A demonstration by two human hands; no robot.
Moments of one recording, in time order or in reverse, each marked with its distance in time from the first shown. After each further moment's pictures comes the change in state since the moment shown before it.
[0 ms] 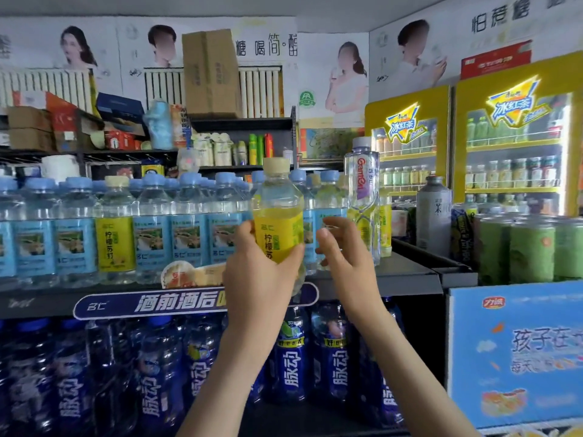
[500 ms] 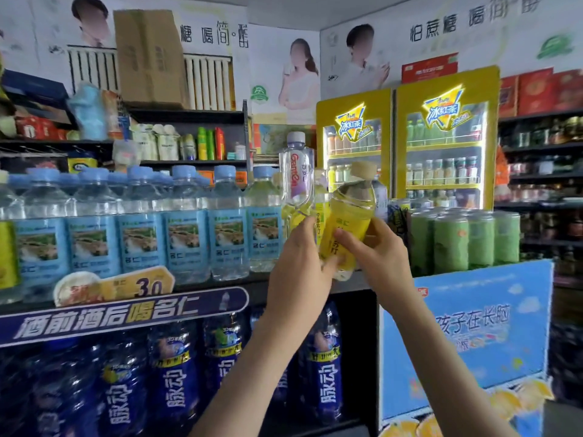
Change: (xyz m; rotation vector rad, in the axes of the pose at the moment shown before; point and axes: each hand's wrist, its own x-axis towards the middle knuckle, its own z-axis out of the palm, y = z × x) left_hand -0.031 0.060 0.104 -0.074 -0.392 0.312; right_hand 0.018 0.021 -0.127 -0.261 0.225 0.095
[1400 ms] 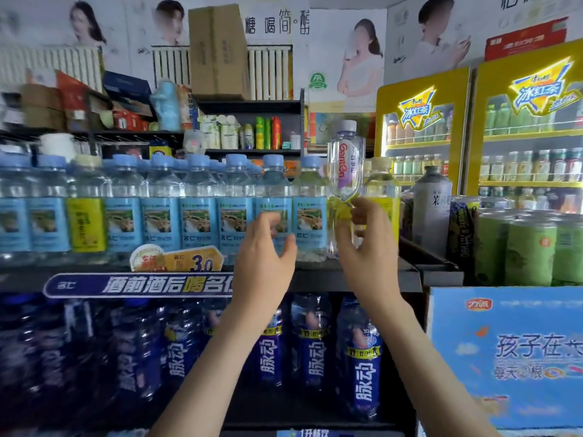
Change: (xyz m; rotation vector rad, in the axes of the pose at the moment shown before) left_hand -0.010 -0.057 -0.053 0.176 0.261 -0.201; right_hand -0.012 -0.014 0.065 -0.116 -0.002 -0.314
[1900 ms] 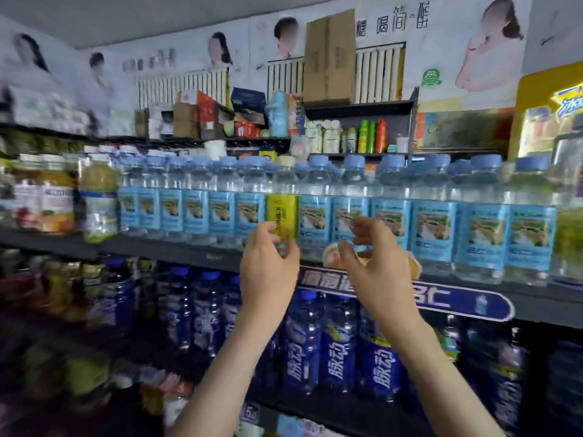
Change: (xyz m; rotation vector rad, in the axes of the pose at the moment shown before) left_hand 0.013 -0.170 -0.175 0.221 0.197 -0.314; right_hand -0.063 -0.146 0.185 0.200 -0.314 -0.018
